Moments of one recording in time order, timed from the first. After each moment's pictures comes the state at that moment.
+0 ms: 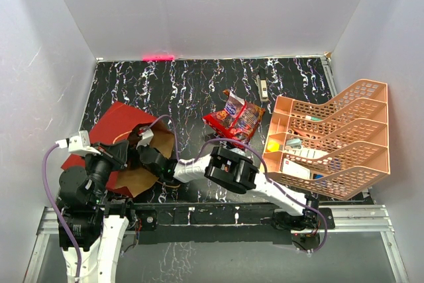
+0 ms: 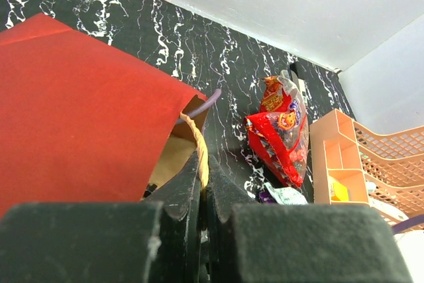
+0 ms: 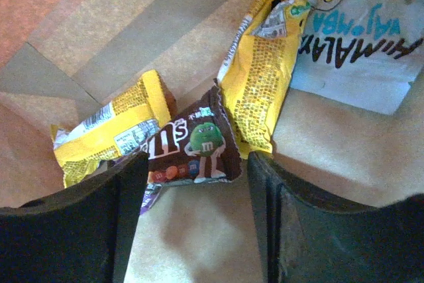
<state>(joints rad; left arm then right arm) -0.02 0.17 0.77 -0.71 0.12 -0.49 1.24 2.58 1.77 0.71 0.31 0.64</state>
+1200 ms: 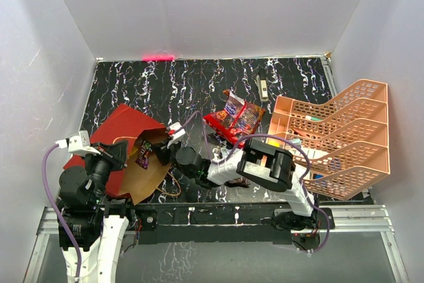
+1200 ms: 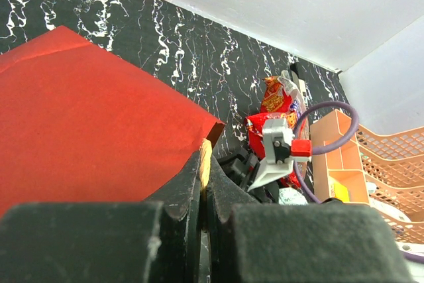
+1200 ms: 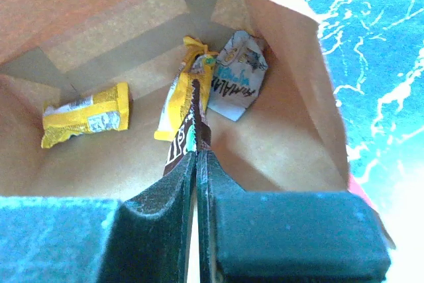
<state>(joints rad) -0.02 0.17 0.77 -0.71 0.12 -0.49 1.22 2.13 1.12 0.99 0.39 0.38</state>
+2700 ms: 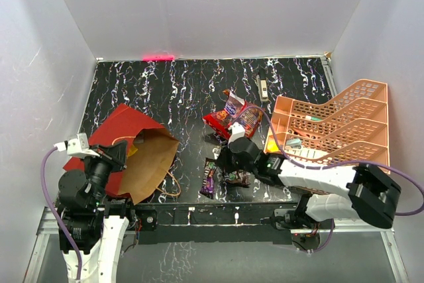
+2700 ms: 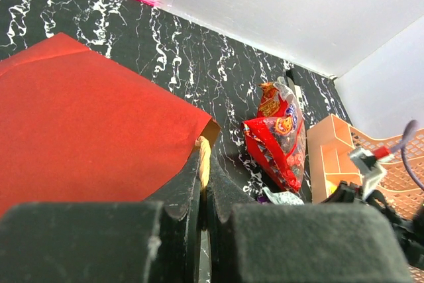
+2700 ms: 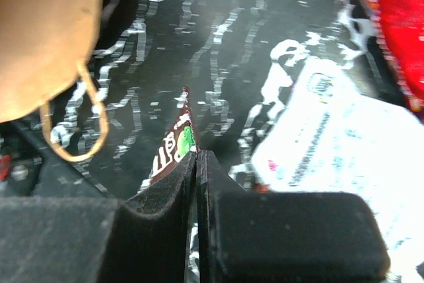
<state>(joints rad) -0.02 0.14 0.76 -0.70 0.12 -0.49 1.01 1.20 0.58 0.04 0.12 0.64</state>
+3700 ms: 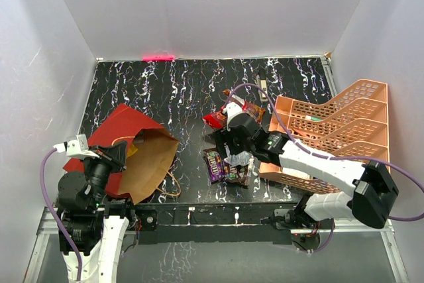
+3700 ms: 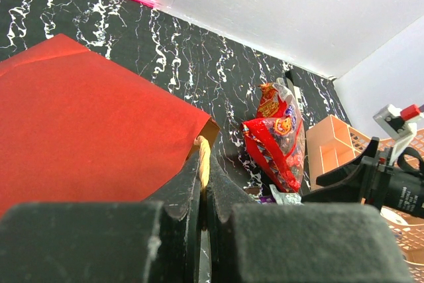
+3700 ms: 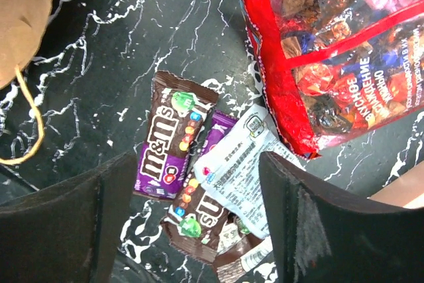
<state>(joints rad) -0.02 0.13 0.76 -0.70 0.12 -0.49 0.87 1.27 0.89 -0.35 0.14 0.30</state>
